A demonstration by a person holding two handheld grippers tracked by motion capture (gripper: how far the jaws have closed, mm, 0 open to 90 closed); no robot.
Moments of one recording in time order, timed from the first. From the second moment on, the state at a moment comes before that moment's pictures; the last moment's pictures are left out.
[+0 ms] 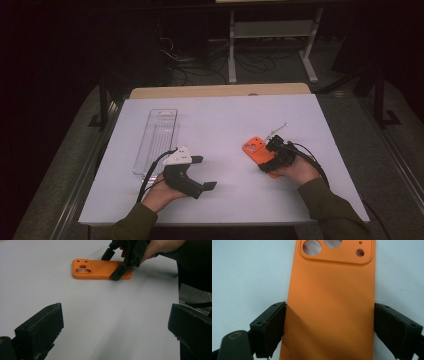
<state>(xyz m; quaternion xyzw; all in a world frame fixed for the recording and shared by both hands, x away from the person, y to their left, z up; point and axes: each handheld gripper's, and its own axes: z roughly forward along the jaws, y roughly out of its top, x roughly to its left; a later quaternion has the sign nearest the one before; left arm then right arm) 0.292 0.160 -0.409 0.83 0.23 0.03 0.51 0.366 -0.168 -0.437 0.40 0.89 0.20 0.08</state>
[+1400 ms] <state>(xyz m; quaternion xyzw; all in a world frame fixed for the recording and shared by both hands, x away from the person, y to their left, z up) 0.293 0.161 -0.406 0.83 0.23 0.02 0.51 0.369 -0.189 -0.412 0.40 0.88 0.25 0.07</state>
